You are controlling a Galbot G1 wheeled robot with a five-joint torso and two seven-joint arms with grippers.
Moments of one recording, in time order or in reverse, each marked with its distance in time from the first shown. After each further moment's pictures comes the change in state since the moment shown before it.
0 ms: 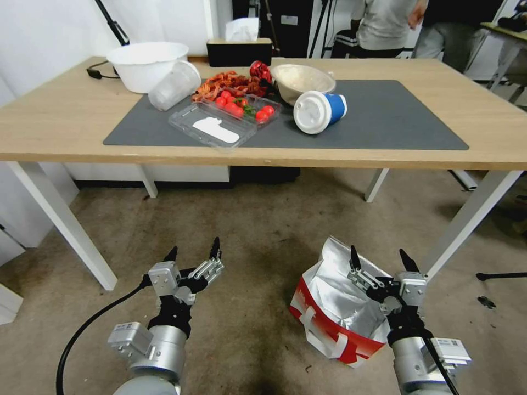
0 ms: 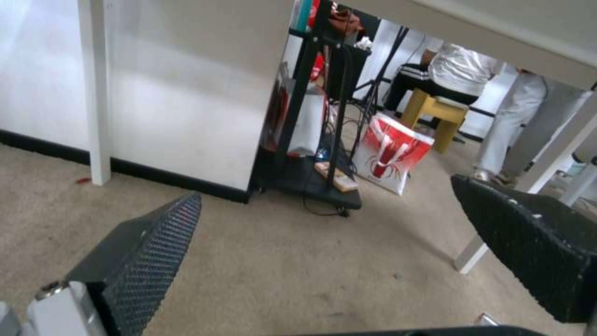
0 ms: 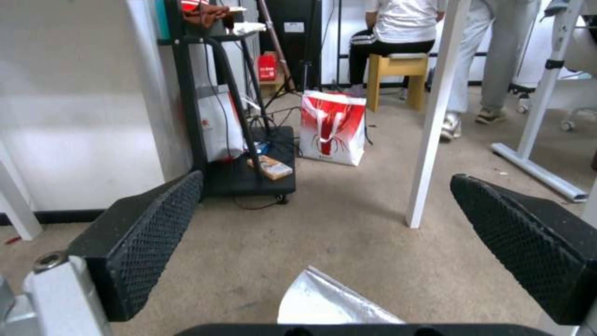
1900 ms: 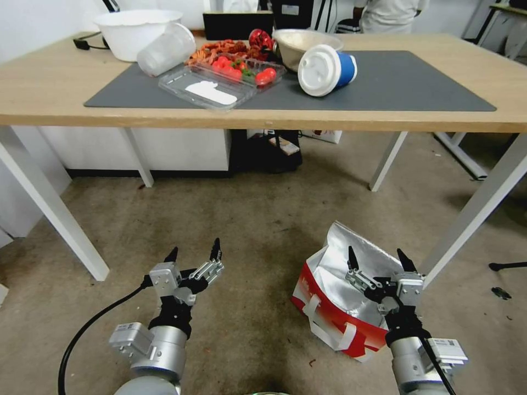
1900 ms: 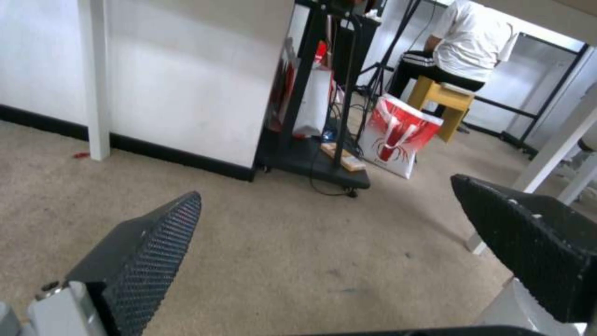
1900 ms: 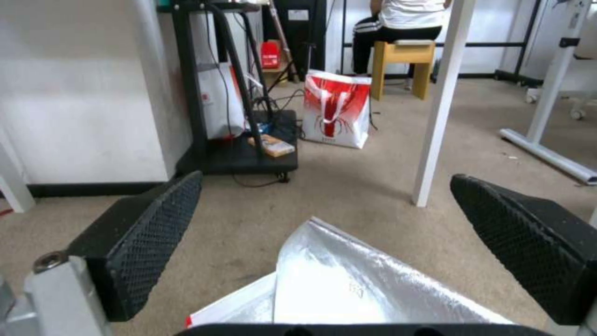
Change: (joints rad) left arm 0.000 0.002 0.002 0.005 0.003 -0.003 0.002; right arm -0.003 -0.002 -0.004 -0.003 -0.014 0.005 -0.008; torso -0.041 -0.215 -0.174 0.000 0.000
